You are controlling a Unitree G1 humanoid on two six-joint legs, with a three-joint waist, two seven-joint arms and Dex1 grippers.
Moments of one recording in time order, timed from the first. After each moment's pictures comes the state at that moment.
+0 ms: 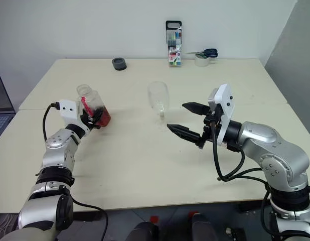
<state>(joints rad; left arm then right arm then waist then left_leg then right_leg) -0.67 0.52 0.23 0.78 -0.17 -0.09 -0.45 -0.51 -0.59 -0.06 -0.55 0.81 0.84 0.59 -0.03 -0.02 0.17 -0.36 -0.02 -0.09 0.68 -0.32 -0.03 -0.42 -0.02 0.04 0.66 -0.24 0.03</state>
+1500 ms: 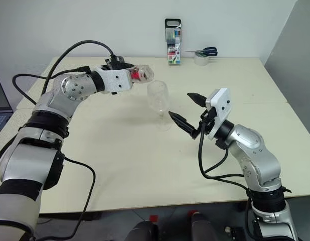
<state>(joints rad) -1.23 0.67 -0.32 0.99 0.50 -0.59 -0.52 -0.46 -0.41 0.02 -0.41 0.49 0.50 0.57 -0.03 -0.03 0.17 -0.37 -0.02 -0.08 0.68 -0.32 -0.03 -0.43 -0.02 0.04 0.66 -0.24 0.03</state>
